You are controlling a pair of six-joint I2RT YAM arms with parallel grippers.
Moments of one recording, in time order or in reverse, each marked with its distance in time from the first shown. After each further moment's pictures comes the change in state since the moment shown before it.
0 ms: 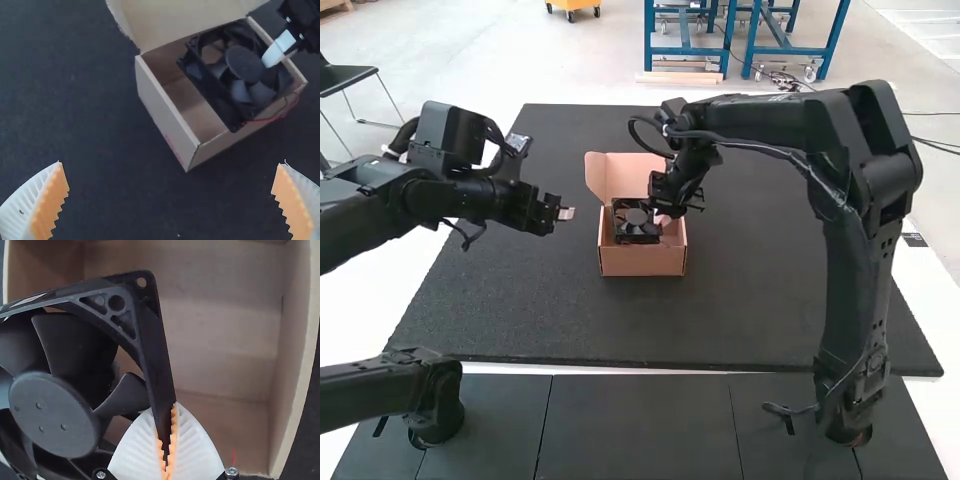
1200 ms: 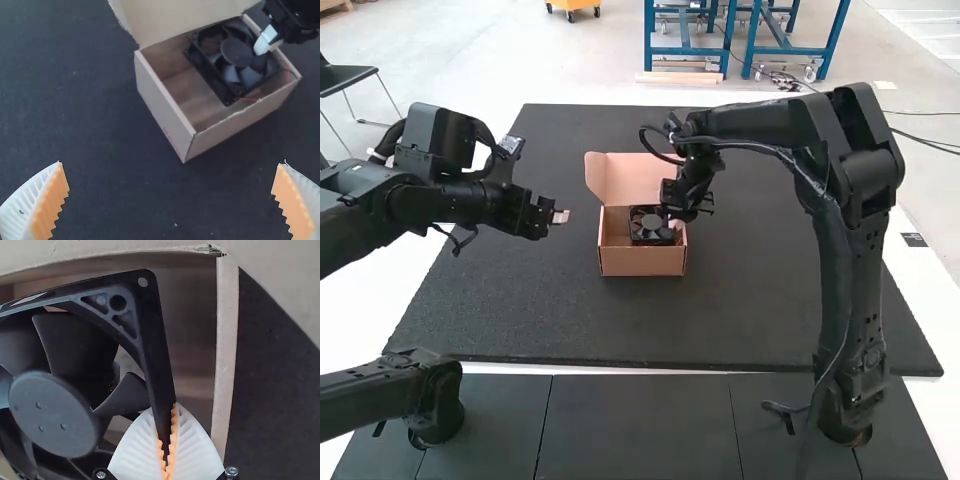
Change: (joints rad) left arm 0.000 -0.051 0.000 -0.058 0.000 -0.004; right arm -0.060 0.086 0.018 0.010 0.080 -0.043
